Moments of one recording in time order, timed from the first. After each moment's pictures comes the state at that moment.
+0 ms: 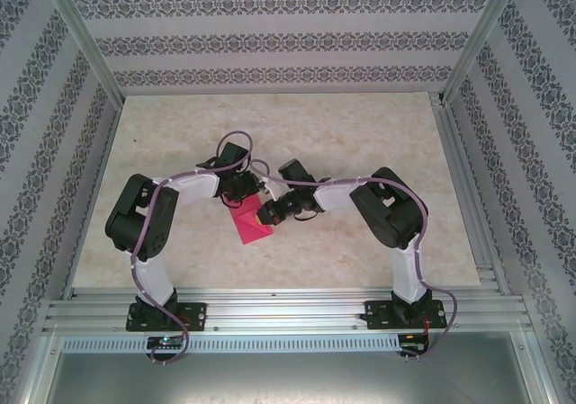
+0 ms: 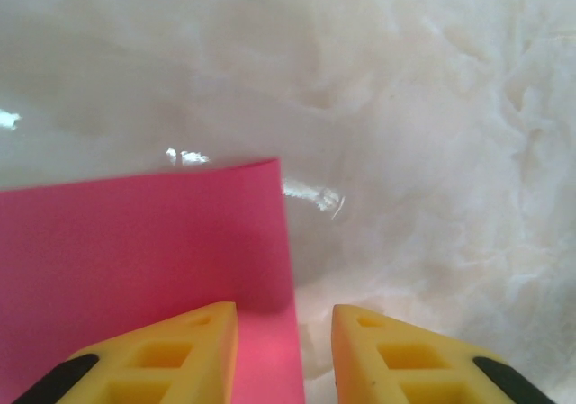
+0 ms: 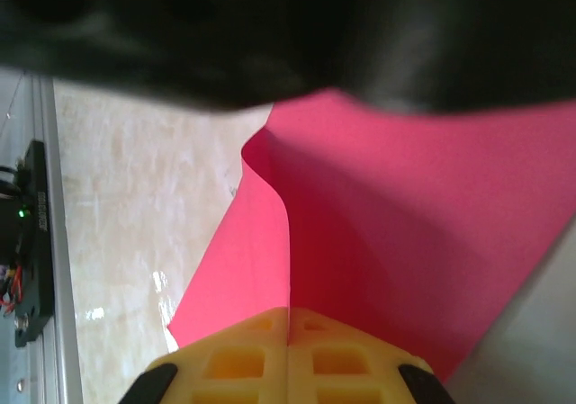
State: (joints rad) left arm -0.43 1.84 1.06 -0.28 0.20 -0.85; right arm 0.70 2.04 1.11 0.01 -0.76 0.20
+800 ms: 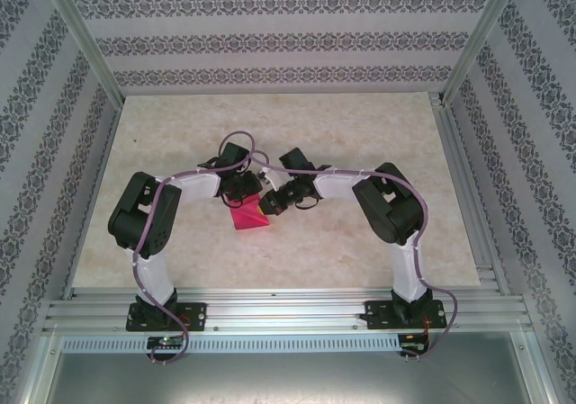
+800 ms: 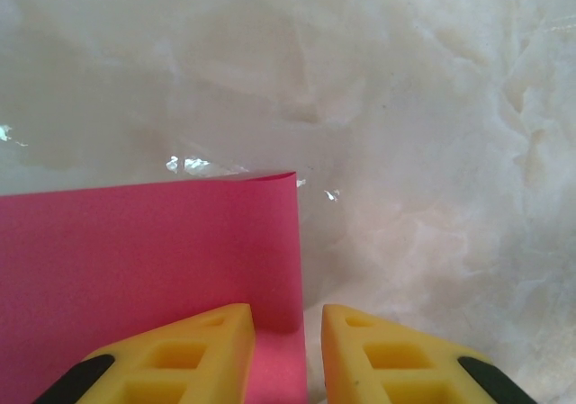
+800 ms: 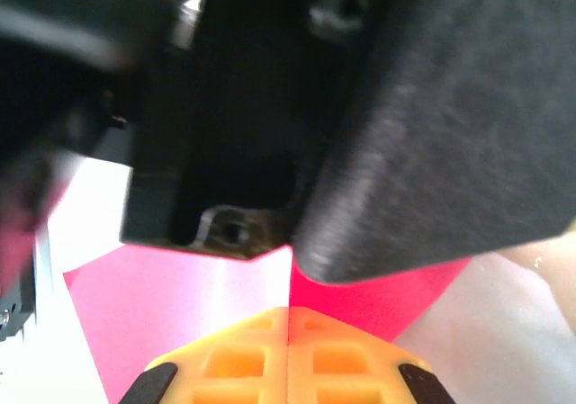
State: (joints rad) left arm -0.43 1.86 1.05 -0.25 0.20 -0.81; right arm 0.66 2.08 1.24 -0.17 -0.76 0.06
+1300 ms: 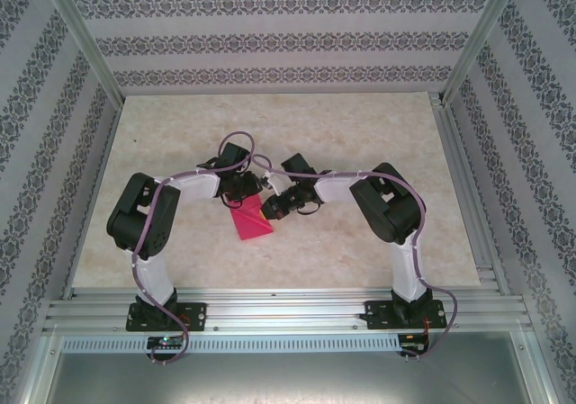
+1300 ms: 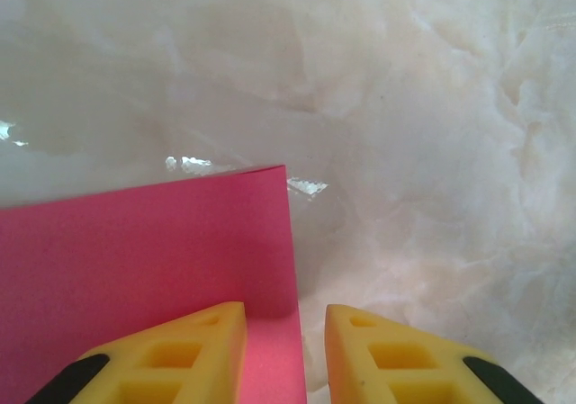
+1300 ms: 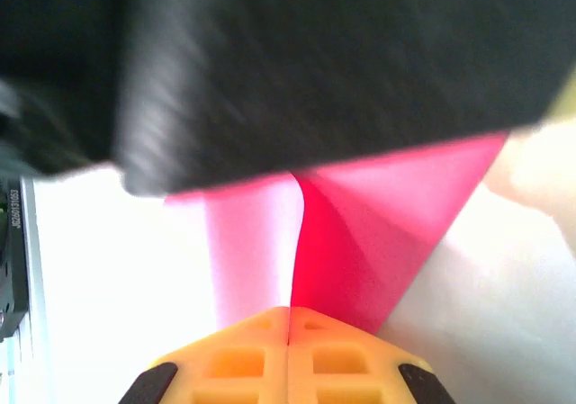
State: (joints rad) left arm -0.43 1.84 1.05 -0.26 0.20 -0.82; right arm 0.66 2.08 1.18 -0.11 -0.77 0.11
